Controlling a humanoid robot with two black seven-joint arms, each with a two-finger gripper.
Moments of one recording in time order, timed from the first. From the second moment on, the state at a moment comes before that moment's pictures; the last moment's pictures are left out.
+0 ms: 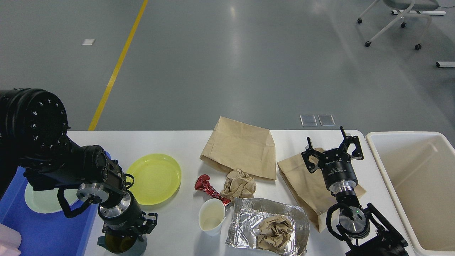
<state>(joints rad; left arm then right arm) -1.60 0.06 1.39 -1.36 -0.20 -0.38 -0.03 0.24 0.01 1.34 0.84 -0.28 0.39 0.32</state>
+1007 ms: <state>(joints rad) -2.21 0.14 1.51 -1.55 -0.18 -0.84 -0.01 0.24 0.01 1.34 0.84 -0.28 0.39 0.32</state>
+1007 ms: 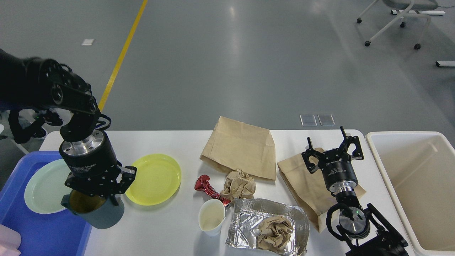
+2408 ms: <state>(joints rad) -1.52 0.66 1.25 -1.10 0.45 -0.74 -0.13 0.24 0.01 1.34 0.84 -0.28 0.39 0.32</state>
